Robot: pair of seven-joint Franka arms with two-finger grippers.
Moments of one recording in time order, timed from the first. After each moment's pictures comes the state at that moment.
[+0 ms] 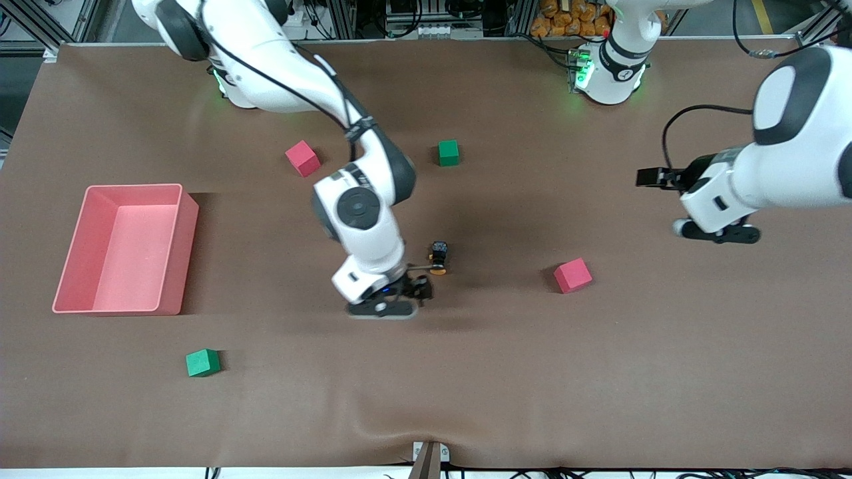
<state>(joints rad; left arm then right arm) -0.02 0.23 -0.18 -1.58 -0.11 1.39 -0.10 0.64 0.81 -0.14 -1.16 0.06 2.17 0.63</state>
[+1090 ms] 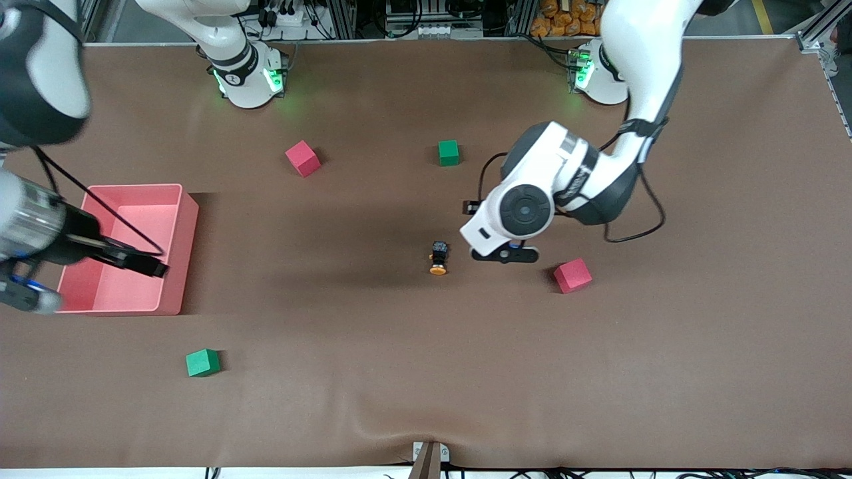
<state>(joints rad) -0.48 0.62 -0.18 -1.37 -0.11 1.66 -0.55 -0.03 0.36 0.11 -1.14 0.06 1.51 0.46</state>
